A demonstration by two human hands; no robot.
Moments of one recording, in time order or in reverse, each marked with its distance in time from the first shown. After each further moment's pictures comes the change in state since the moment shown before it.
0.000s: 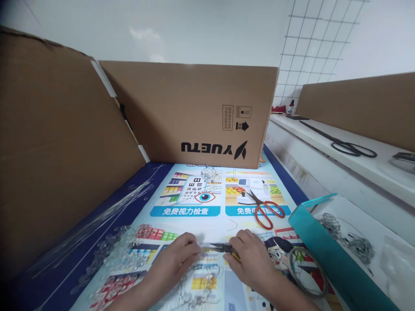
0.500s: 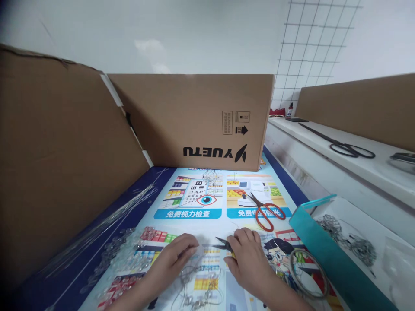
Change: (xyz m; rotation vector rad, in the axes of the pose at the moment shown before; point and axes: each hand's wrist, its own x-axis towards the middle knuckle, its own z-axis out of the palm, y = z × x) left_hand 0.000 -0.006 -0.009 -0.279 0.140 0.032; right_hand -0.001 -0.006 0.004 0.004 0.087 0.008
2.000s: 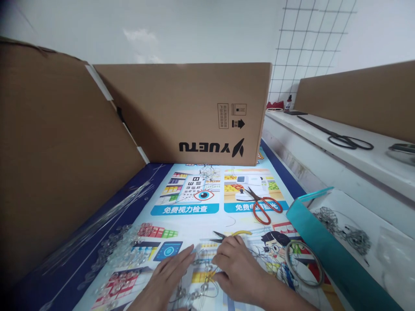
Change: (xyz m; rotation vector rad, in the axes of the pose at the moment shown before) left_hand -0.063 -0.010 0.022 0.532 -0.122 0.231; right_hand -0.008 -0.012 0.006 0.244 -0.083 -0.291
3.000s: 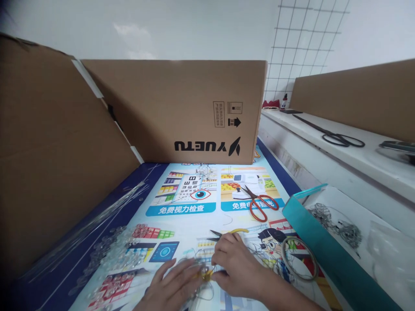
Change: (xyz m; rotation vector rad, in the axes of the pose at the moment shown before) left_hand 0.003 0.017 0.006 0.031 0.047 0.109; right_hand 0.000 0.002 -0.002 0.039 -0.016 0.031
